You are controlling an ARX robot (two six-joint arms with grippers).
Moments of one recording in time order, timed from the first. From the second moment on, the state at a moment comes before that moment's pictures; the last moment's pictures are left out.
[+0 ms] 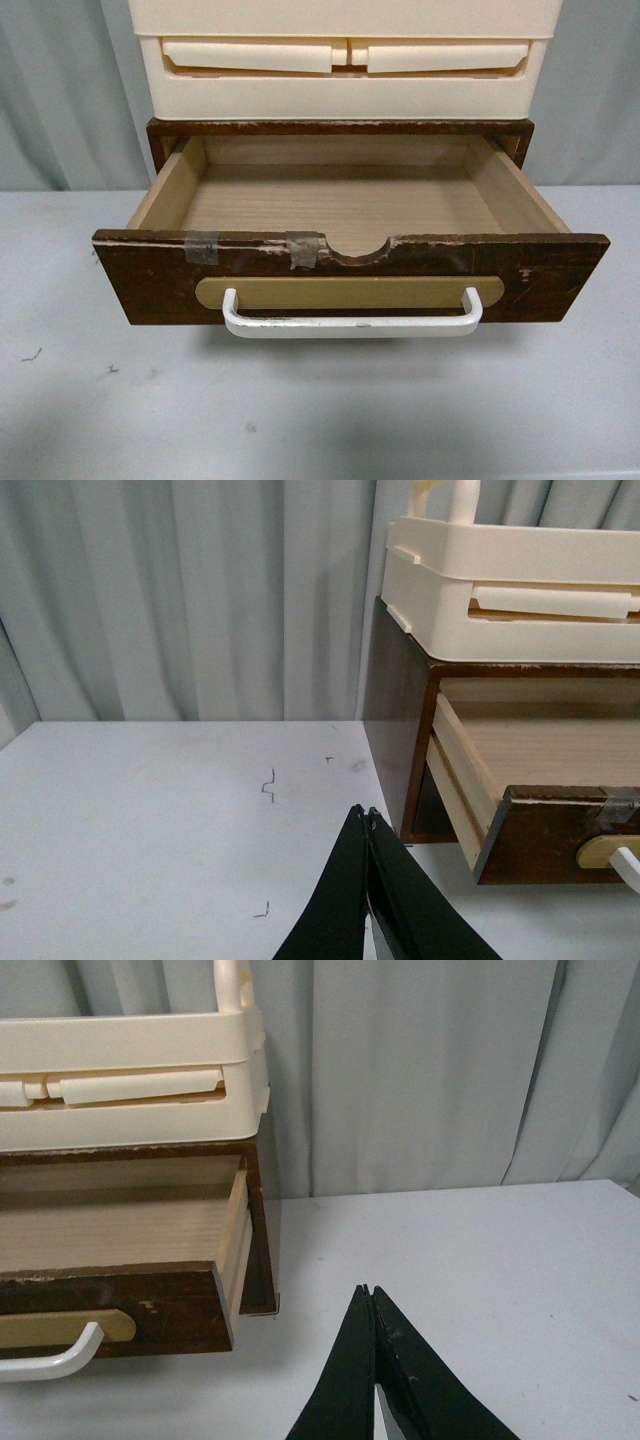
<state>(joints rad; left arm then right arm) 0.00 0.26 0.01 0.26 0.00 -0.02 0.00 0.28 0.01 0.29 0.00 0.01</state>
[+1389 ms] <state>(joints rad) 0.00 0.00 0.01 0.00 0.00 -0.02 0.00 0.00 0.01 0.00 0.00 0.00</state>
